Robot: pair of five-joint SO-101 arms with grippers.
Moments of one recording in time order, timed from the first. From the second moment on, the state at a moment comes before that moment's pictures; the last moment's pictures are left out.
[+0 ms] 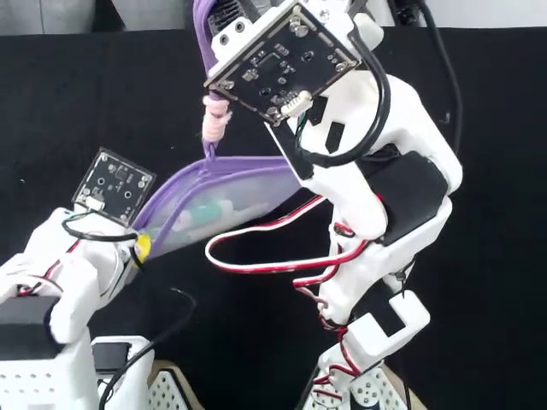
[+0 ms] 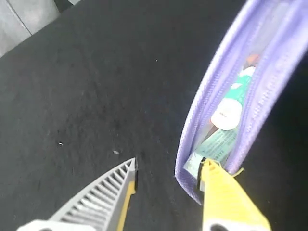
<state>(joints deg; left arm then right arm) -7.6 -65.7 26.4 93.6 -32.1 -28.8 7.8 -79.7 66.3 39.0</state>
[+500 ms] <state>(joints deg) -0.3 -65.6 32.5 81.0 -20.6 -26.3 7.8 -80.2 69.4 38.5</state>
